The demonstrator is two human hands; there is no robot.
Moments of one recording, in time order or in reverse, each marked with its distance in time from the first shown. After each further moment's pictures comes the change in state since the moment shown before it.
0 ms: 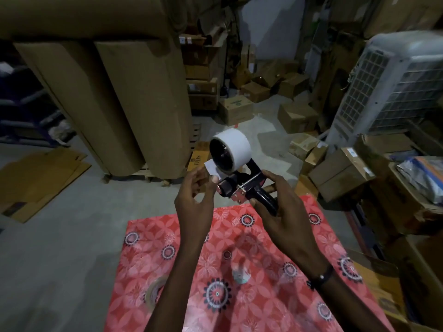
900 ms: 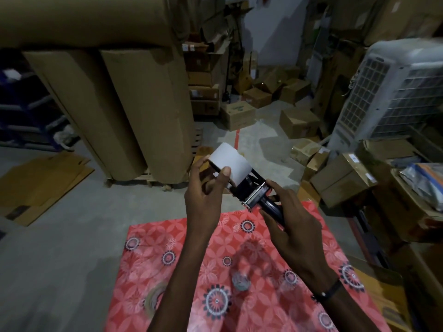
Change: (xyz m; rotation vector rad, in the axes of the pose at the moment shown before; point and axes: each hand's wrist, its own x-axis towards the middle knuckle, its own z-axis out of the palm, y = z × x) left_hand 0.004 0.045 0.014 -0.136 -0.103 -0.042; right_hand -0.009 0.006 -0.016 -0.261 0.044 -0.101
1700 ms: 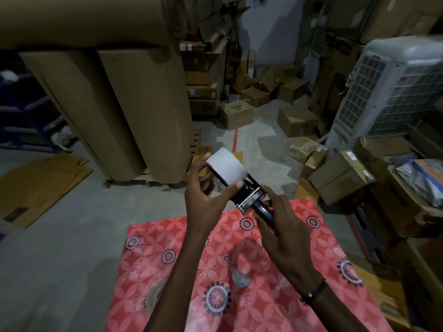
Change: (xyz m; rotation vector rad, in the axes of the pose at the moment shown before) left_hand 0.002 -0.018 -0.003 -0.011 -0.027 0.111; right_hand -0.018 -0.003 0.020 0.011 0.050 0.025
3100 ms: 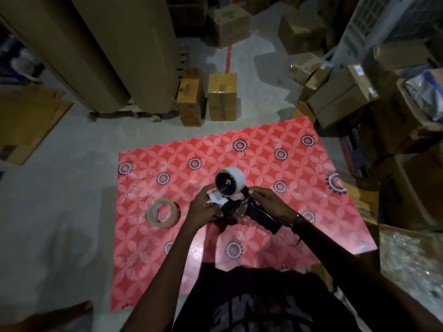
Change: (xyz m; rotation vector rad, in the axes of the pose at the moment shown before) left_hand -0.173 -0.219 -0.057 0.357 -0.485 -0.687; right_hand -0.150 0.144 0.097 0.618 -0.787 0.632
